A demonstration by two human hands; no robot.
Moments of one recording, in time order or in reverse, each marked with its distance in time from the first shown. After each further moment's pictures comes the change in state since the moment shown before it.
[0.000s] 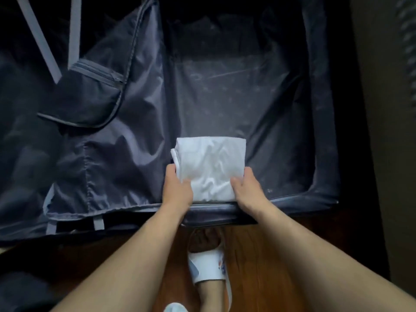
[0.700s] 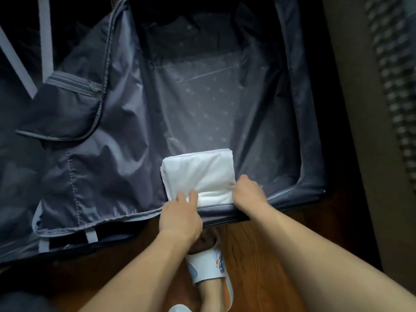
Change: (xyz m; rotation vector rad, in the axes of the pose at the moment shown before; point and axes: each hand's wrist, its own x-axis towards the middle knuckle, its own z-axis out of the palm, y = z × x) left_hand -0.037 -0.019 0.008 1.433 -0.382 0.367; right_hand 0.004 0.016 -0.008 -0.518 -0.040 0.145
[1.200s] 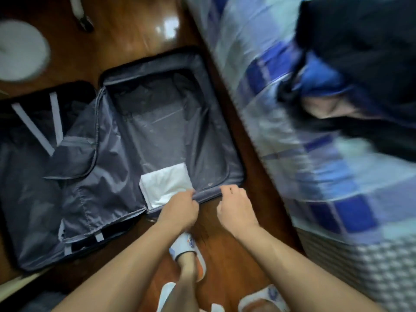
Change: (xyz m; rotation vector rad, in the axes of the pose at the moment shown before) left_hand -0.185 0.101 -0.170 -0.489 0.069 0.125; right_hand -0.257 0.084 -0.118 0.064 0.474 -0.262
